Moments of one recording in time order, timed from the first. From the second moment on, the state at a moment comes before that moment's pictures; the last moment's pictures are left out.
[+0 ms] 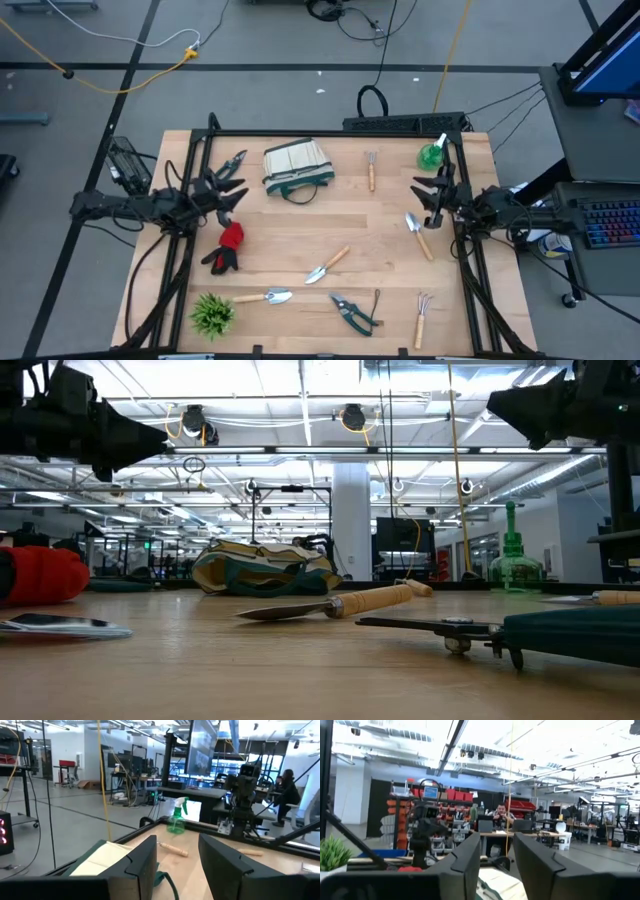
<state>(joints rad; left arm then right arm) -0.09 0.15 0.01 0.30 -0.50 -0.03 -0.03 0.13 0.01 0.50 0.23 -0.17</state>
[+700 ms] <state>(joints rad) 0.00 0.55 0.14 0.44 -0.50 -0.13 -0.03 0.50 0.02 0.90 0.24 -0.11</state>
